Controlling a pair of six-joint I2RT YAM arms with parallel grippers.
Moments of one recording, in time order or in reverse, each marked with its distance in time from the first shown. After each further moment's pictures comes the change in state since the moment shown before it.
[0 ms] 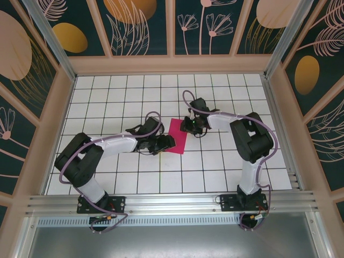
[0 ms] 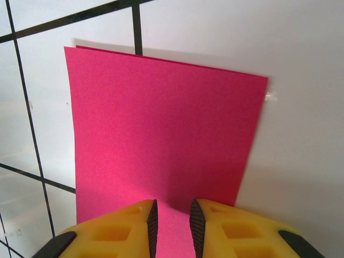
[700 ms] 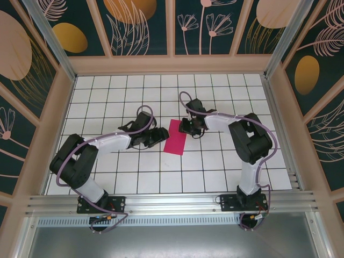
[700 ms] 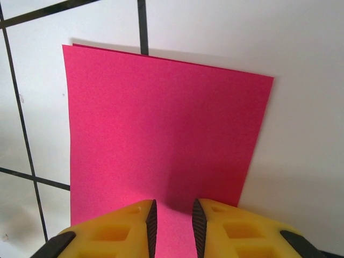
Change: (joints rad) left arm 0.098 -0.044 -0.018 0.061 -0.030 0.030; right arm 0.048 -0.003 0.023 -0.042 0.074 0.014
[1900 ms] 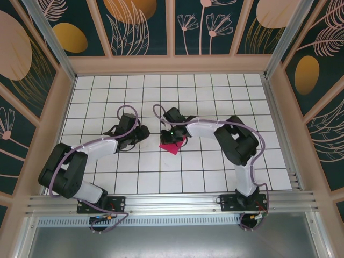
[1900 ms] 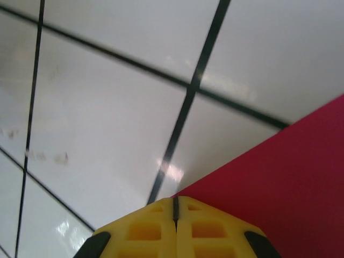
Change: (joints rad) left arm 0.171 -0.131 -0.167 0.092 -0.211 0.128; right arm 0.238 0.066 0.080 -0.019 -0.061 -0.165
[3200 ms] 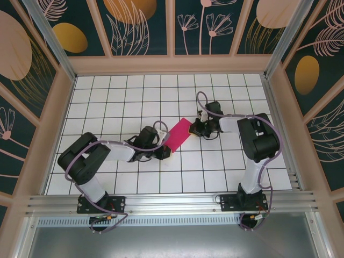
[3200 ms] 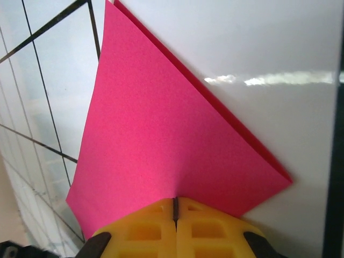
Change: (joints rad) left arm -0.262 0.192 -0.047 0.264 0.327 0.371; right arm -0.429 -0.095 -0.253 0.203 -0.257 0.145
